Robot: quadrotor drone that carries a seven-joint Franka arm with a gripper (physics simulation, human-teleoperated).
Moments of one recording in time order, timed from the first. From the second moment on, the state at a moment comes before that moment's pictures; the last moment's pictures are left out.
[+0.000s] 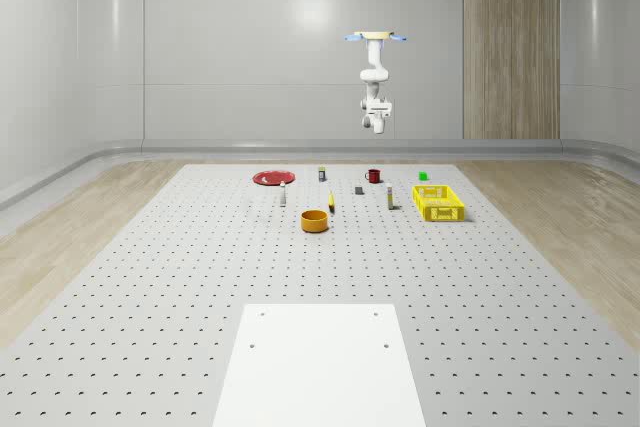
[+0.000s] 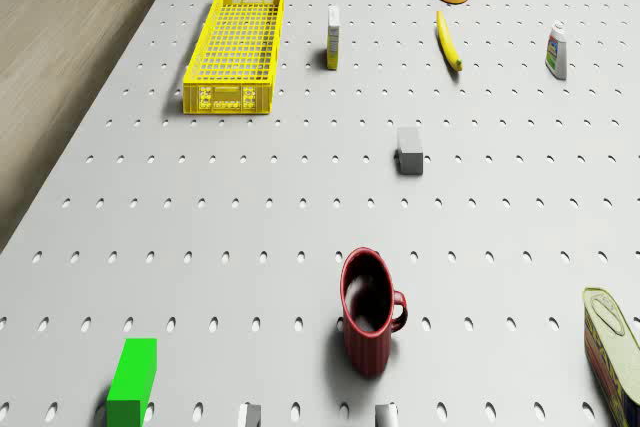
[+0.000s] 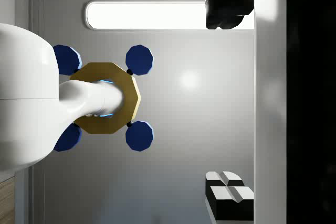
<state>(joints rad) 0.00 -0.79 0.00 -2.34 0.00 1.55 0.79</state>
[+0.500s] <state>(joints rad) 0.00 -0.73 0.00 -2.13 0.00 1.41 0.78</state>
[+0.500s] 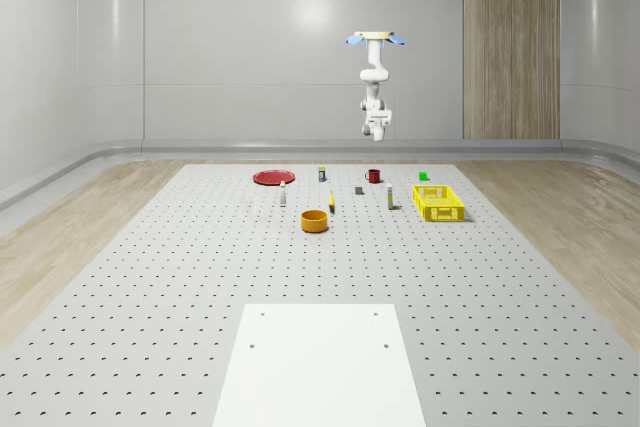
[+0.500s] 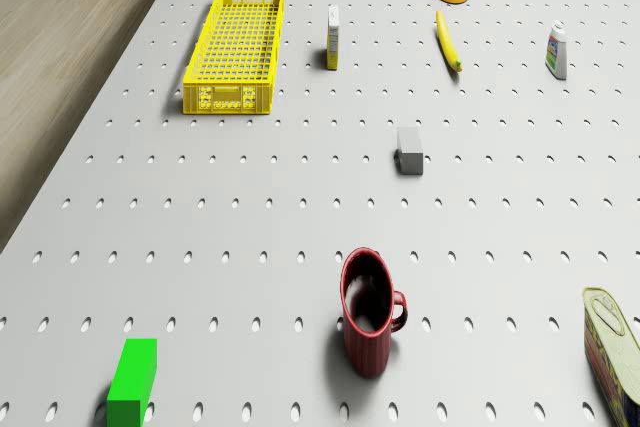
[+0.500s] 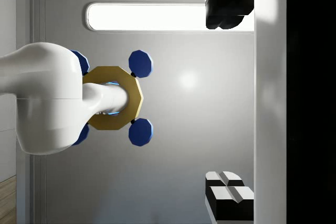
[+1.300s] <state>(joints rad) -0.01 -0.70 0.00 -2.04 0.00 1.36 0.78</state>
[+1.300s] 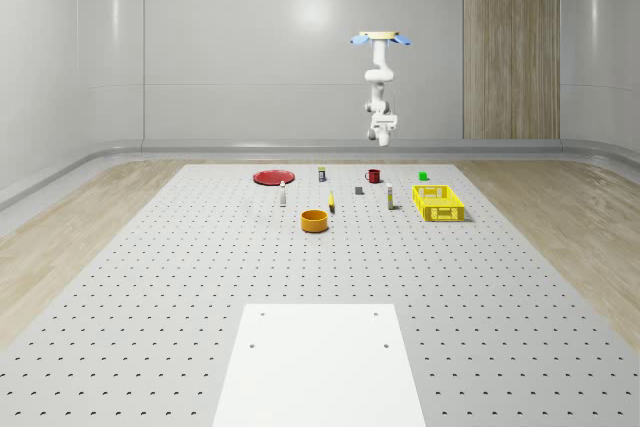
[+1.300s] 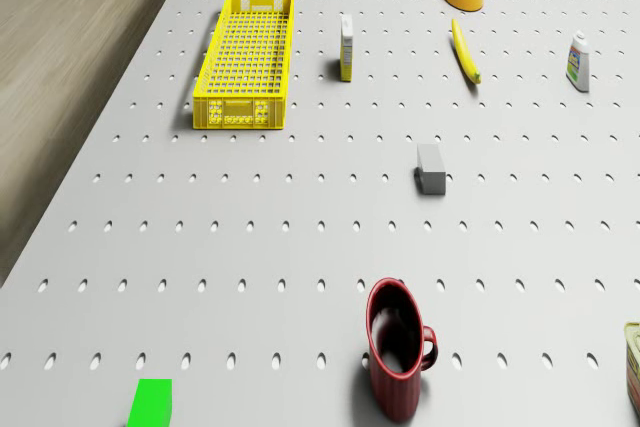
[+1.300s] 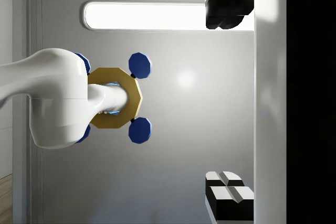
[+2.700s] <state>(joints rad) -0.01 -0.72 0.02 -2.05 -0.02 1.38 0.78</state>
